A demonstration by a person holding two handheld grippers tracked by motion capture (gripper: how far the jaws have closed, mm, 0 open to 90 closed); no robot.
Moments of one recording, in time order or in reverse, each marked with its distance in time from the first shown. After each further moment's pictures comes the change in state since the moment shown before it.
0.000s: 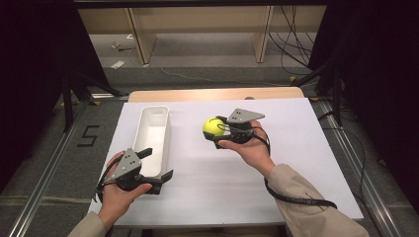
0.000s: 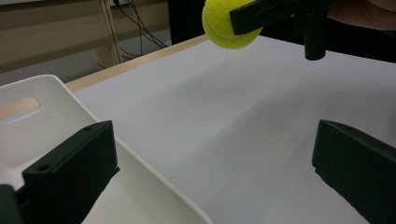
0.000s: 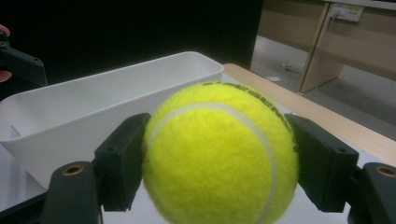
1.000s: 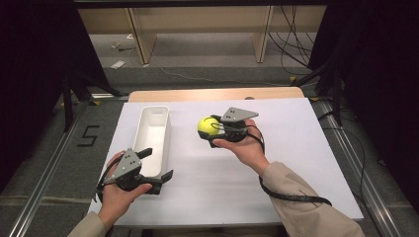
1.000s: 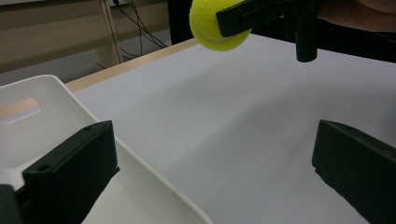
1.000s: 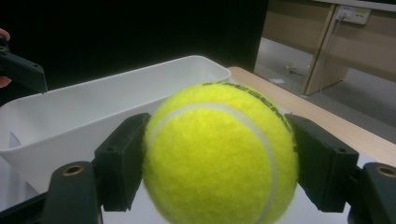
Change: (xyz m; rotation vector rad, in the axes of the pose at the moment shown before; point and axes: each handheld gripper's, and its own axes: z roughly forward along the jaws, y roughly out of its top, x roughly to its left) left arm 0.000 0.000 0.000 0.000 -0.001 0.001; right arm 0.004 0.005 0.013 -0.003 0.013 -0.008
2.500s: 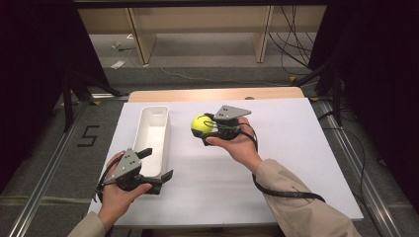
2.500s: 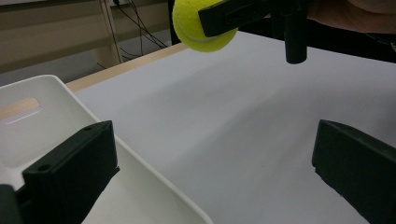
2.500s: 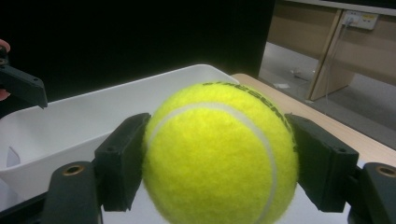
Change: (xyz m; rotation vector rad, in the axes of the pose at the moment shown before) left arm 0.000 0.000 0.000 -0.002 0.001 0.001; right arm 0.005 0.008 0.016 -0.015 0.017 -0.006
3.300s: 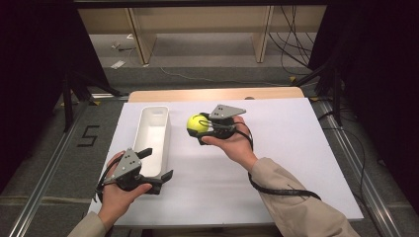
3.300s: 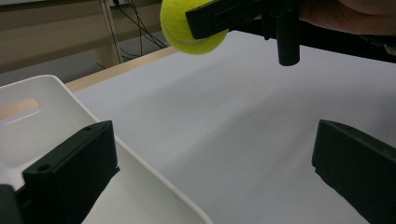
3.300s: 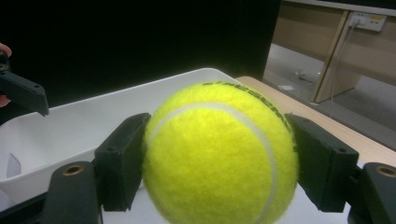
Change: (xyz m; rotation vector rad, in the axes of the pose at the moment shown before) left arm 0.000 0.000 0.000 0.000 -0.002 0.000; right arm 0.004 0.004 0.011 -0.004 0.015 -0.001
